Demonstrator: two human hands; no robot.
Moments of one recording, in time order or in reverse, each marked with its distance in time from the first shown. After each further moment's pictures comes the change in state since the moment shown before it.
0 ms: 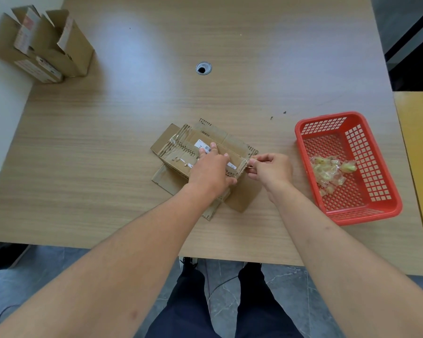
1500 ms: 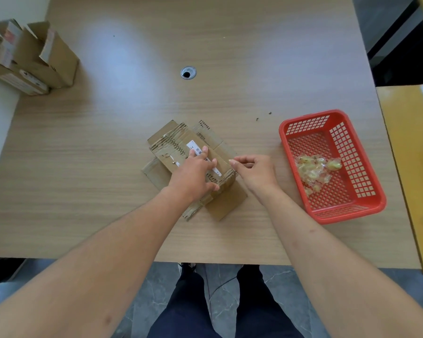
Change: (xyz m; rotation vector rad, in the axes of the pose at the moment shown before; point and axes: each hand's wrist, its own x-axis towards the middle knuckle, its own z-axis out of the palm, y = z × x) left_hand 0.001 -0.011 -0.005 -0.010 -0.025 0.072; right_hand 0.004 0.006 -0.010 -0.203 -0.111 -0.211
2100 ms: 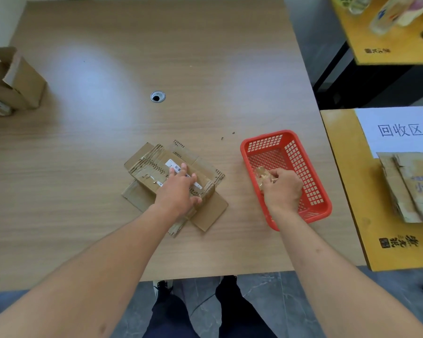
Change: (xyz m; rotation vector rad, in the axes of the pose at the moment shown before) left_hand 0.007 0.038 0.012 0.000 0.004 -0.025; right_hand -0.016 0.009 -0.123 -0.527 0.513 -0.093
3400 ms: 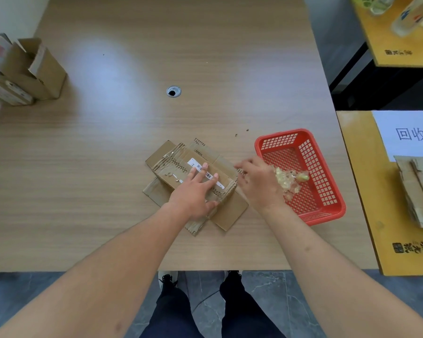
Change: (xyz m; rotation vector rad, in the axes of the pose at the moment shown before) left_hand -0.015 -0.007 0.015 0.085 -0.080 0.139; right_hand -0.026 -0.044 0.026 0.080 -0.184 -0.676
